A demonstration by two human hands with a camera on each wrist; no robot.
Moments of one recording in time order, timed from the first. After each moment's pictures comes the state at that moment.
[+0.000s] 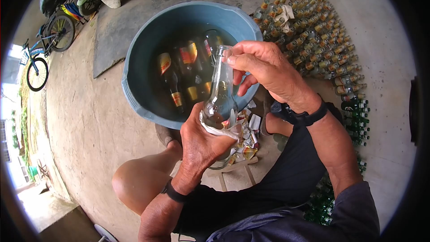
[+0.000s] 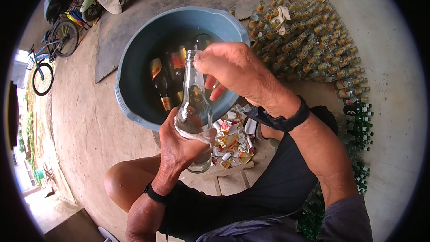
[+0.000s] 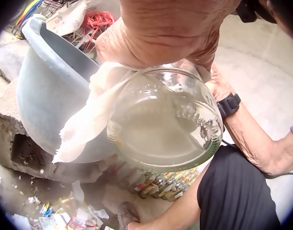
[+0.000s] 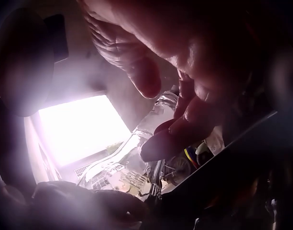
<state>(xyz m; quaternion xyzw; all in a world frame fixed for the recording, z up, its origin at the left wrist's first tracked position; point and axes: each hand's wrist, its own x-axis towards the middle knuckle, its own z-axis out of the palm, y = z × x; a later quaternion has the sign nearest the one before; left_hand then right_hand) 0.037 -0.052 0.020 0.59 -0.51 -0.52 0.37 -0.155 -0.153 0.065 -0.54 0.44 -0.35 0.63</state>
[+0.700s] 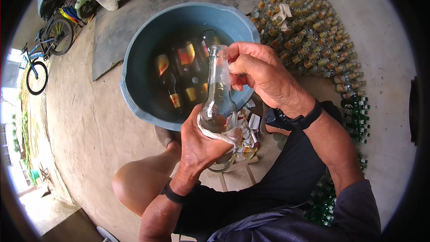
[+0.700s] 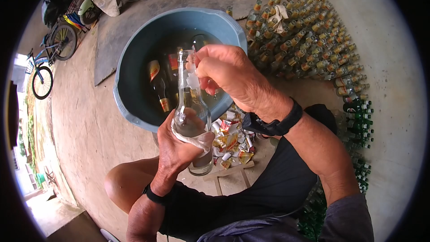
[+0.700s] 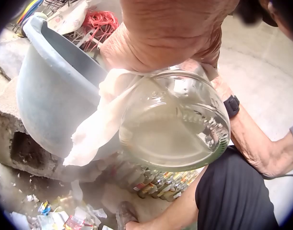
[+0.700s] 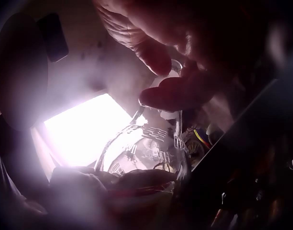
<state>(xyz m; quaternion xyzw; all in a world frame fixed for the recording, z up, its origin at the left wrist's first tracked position) 0.040 -0.052 0.023 0.54 -0.52 -0.56 0.37 -0.150 -0.147 0.059 -0.44 0.43 -0.39 0.69</state>
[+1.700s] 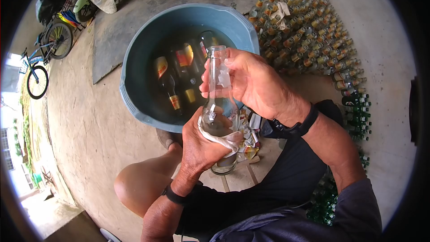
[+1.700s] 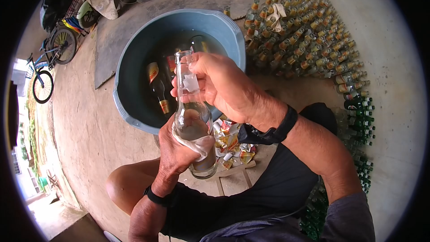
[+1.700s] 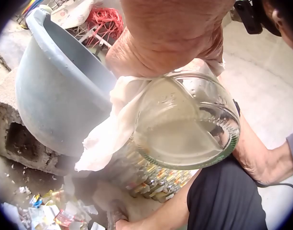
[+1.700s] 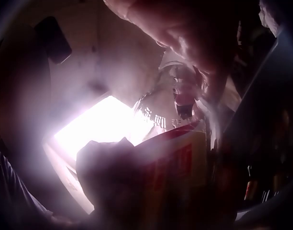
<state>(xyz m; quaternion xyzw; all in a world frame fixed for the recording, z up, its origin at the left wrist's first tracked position) 0.041 -0.053 0.024 0.53 -0.55 -0.55 0.35 -0.138 -0.140 0.050 -0.29 0.29 -0.42 0.81</state>
